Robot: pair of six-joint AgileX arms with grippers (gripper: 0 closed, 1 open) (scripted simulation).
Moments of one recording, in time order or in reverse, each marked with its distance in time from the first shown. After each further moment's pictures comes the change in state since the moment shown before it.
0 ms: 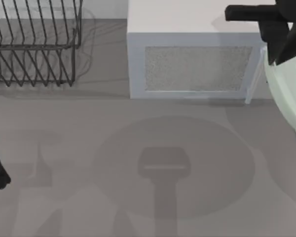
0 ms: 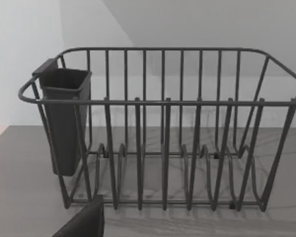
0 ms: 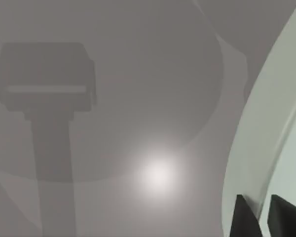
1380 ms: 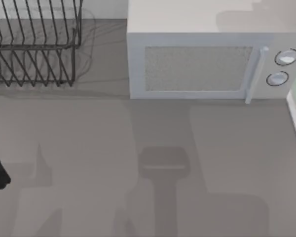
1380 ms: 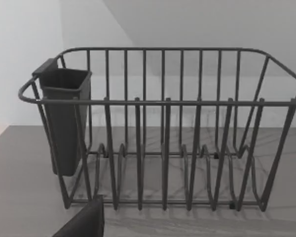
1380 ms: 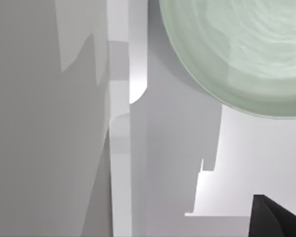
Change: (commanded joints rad) left arm 0.000 0.000 0.000 0.000 0.000 0.000; right arm -0.517 0.760 0.672 -0.009 -0.004 -0.514
